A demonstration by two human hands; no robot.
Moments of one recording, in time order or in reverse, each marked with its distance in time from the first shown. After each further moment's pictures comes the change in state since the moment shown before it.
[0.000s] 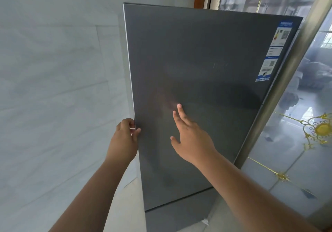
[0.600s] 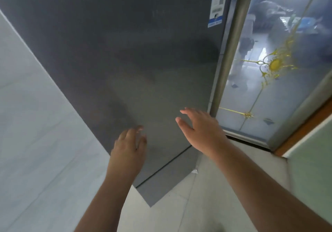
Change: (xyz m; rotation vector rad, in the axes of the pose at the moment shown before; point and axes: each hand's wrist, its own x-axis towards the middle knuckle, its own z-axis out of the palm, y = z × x) left_hand -0.076 0.038 0.073 0.089 -0.406 0.096; right_hand -0.085 0.089 0.017 0.152 0.000 0.458
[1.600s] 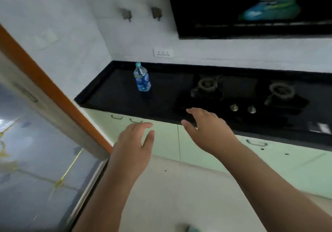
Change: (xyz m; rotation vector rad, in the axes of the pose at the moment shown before) left_hand -0.098 0.462 0.332 -0.098 -1.110 1.475; right_hand -0.300 0.283 -0.166 -0.032 0.684 1.625
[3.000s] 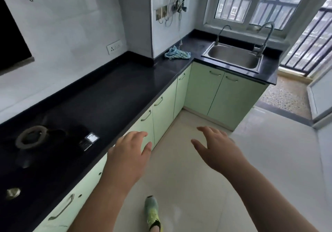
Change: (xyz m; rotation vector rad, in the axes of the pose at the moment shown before) left_hand -0.119 0.506 0.387 0.196 -0.746 1.135; right_hand -0.396 0.455 -0.149 0.054 0.429 1.316
